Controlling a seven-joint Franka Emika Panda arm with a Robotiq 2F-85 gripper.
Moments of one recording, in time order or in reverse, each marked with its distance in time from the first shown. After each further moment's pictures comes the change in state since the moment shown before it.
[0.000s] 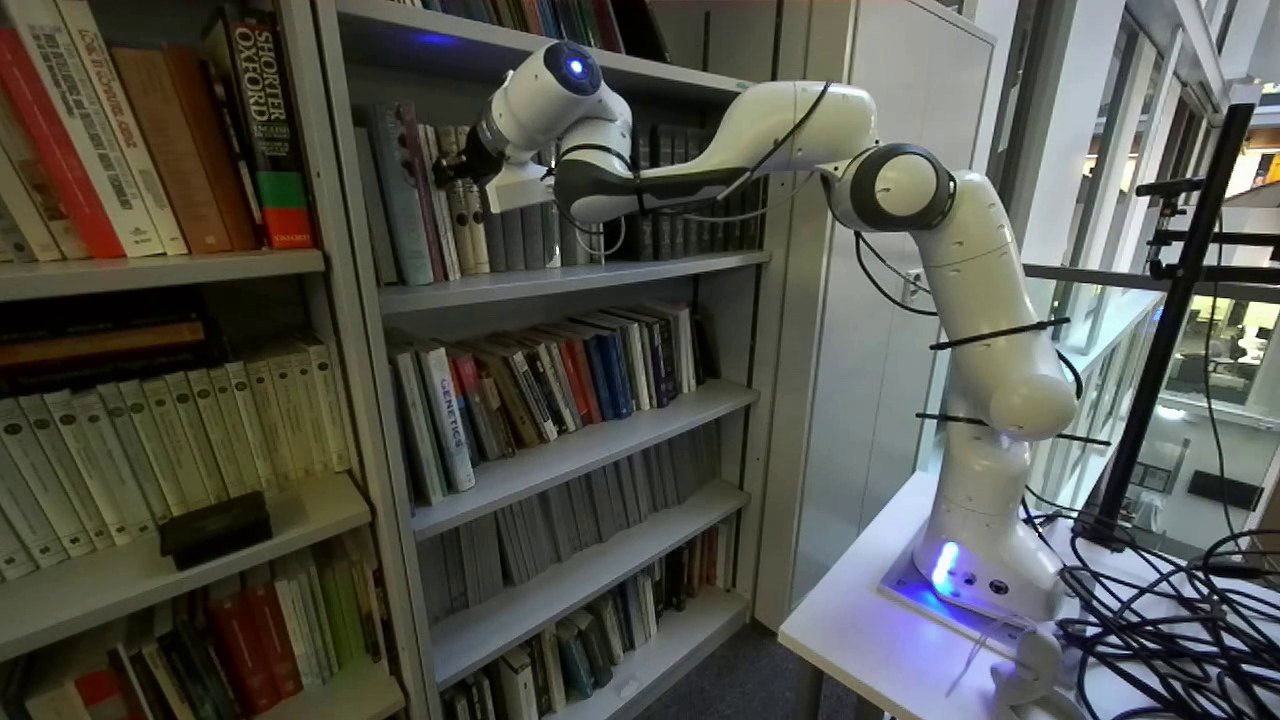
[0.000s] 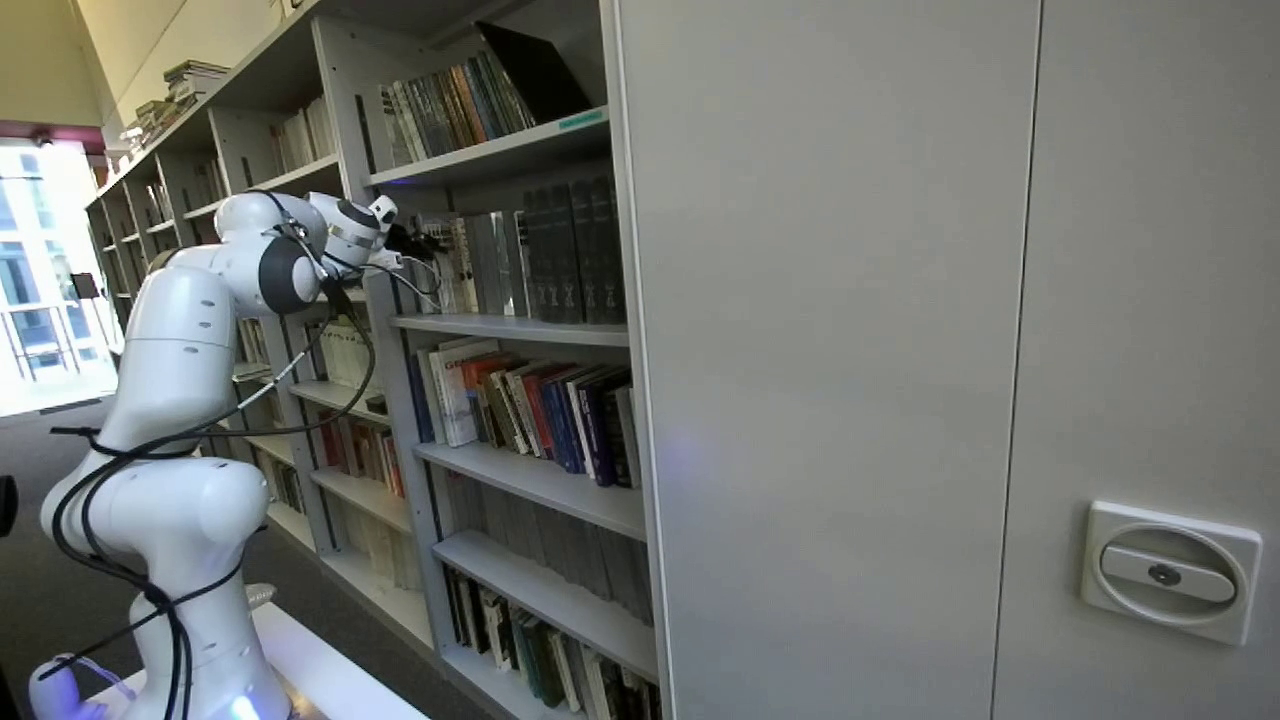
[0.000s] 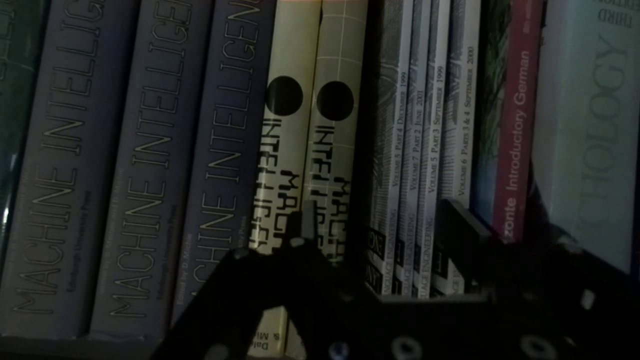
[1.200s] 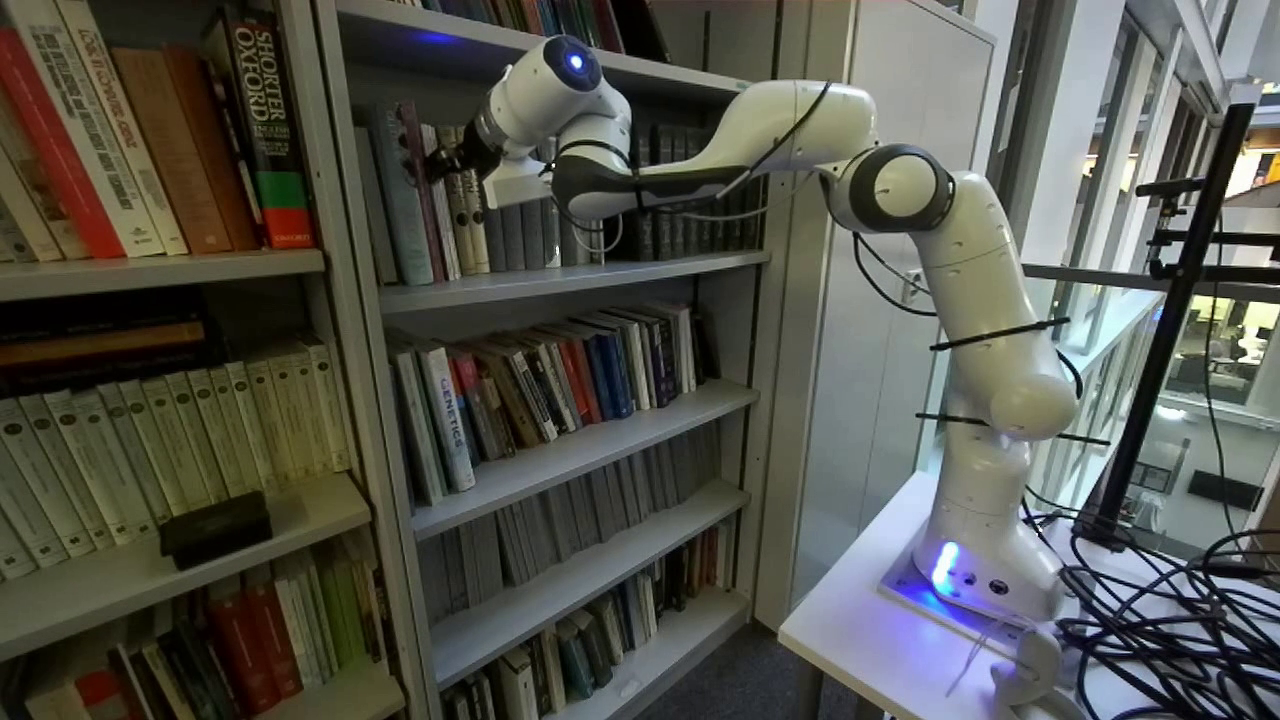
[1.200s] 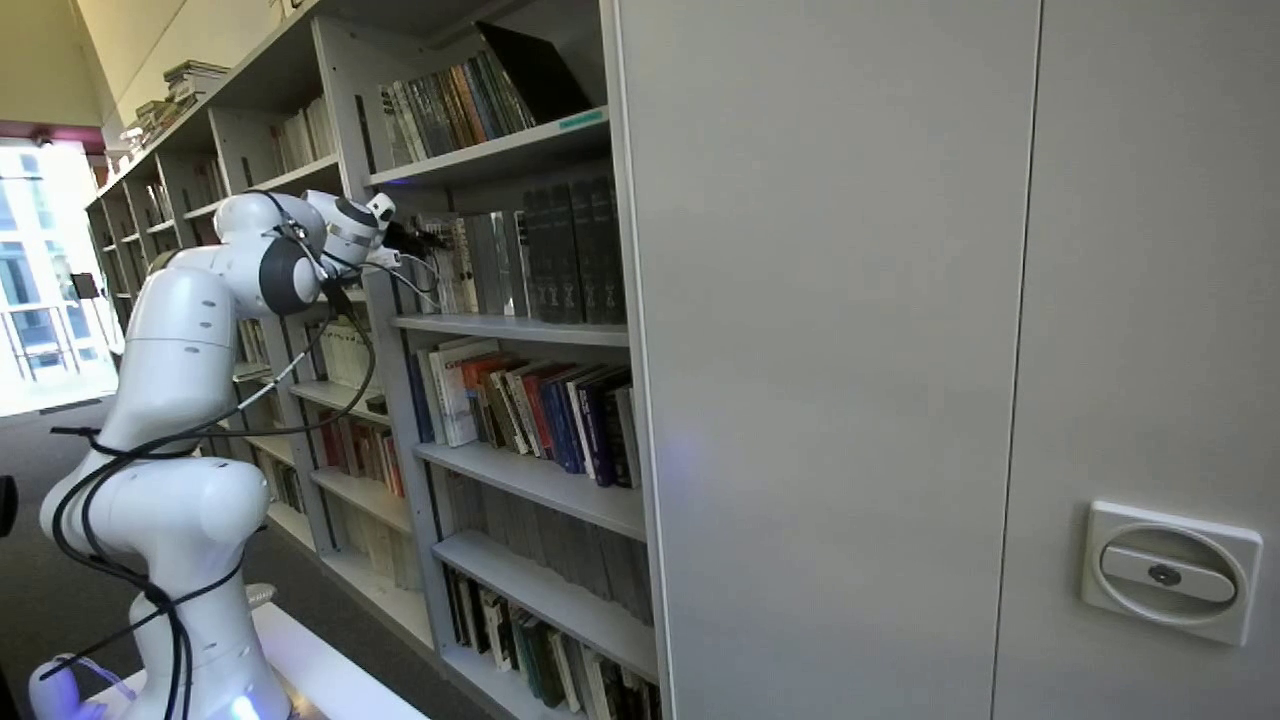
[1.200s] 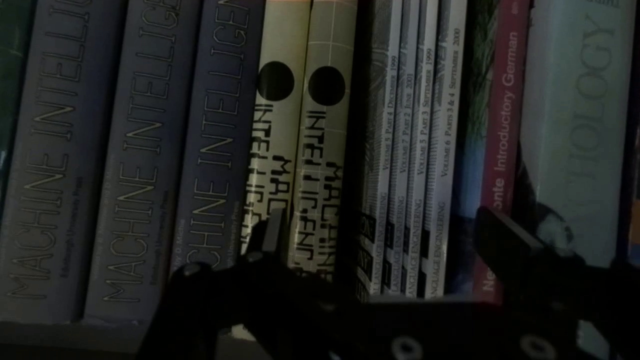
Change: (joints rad) arm 0.007 0.008 0.001 0.023 0.000 0.000 -0.001
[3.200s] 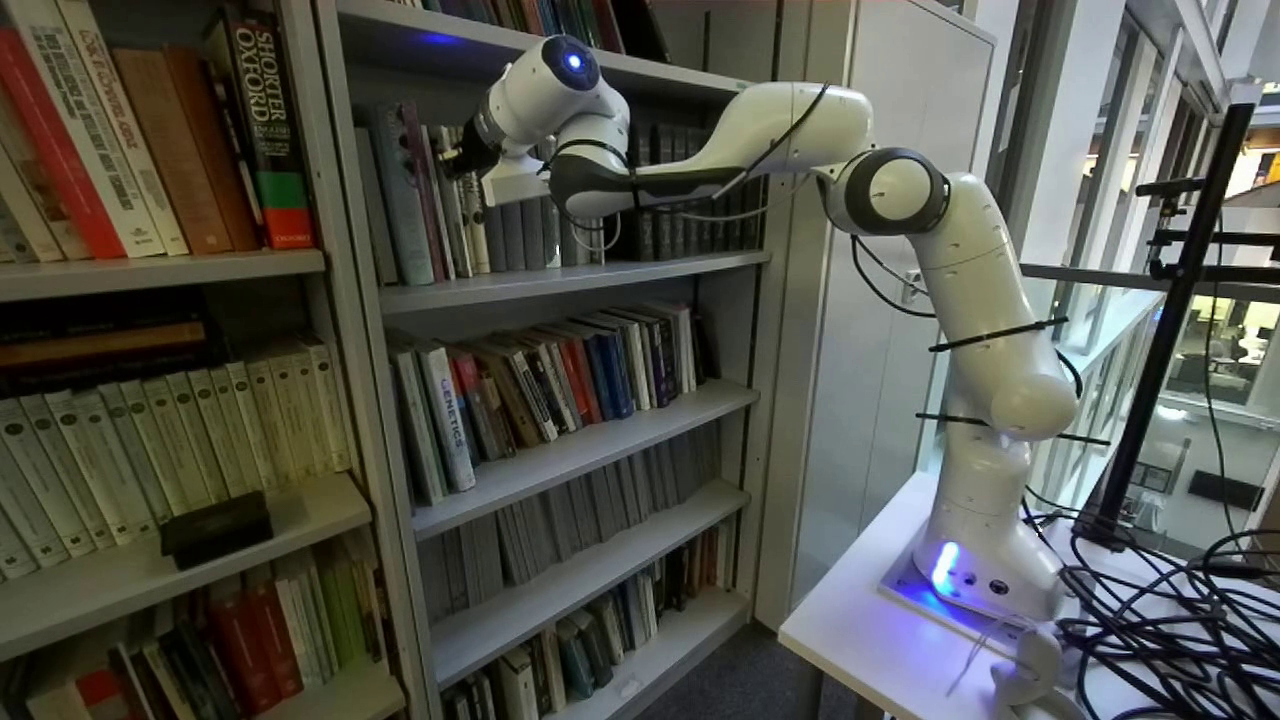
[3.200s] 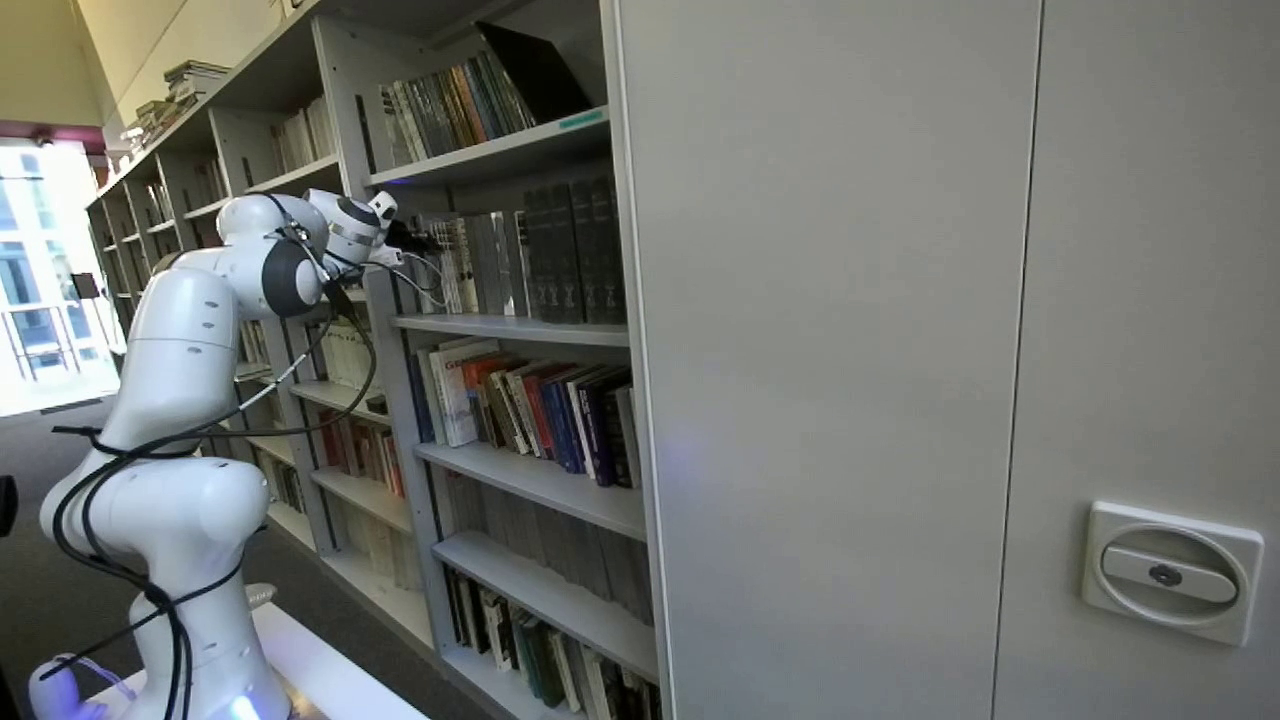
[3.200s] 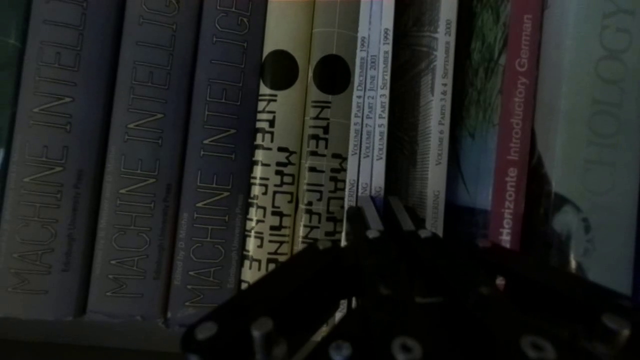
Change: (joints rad) arm 0.000 0.015 -0.006 0.028 -0.001 -0.001 0.000
